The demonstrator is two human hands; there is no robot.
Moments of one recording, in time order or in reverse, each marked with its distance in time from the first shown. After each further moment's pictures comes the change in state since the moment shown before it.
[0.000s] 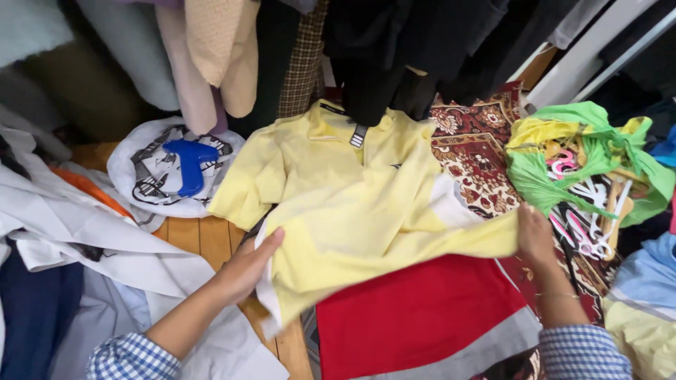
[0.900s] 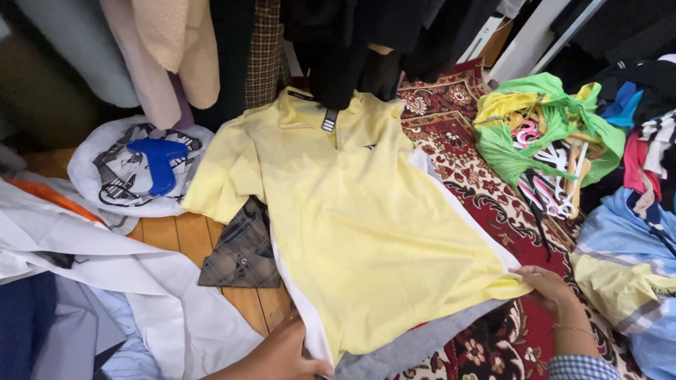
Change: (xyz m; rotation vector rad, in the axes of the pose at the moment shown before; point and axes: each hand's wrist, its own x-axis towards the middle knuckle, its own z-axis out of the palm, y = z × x) left_hand -0.069 -0.137 0.042 0.722 -0.540 0.389; right_hand -0.124 0.150 -0.090 0.381 -0.169 0.713
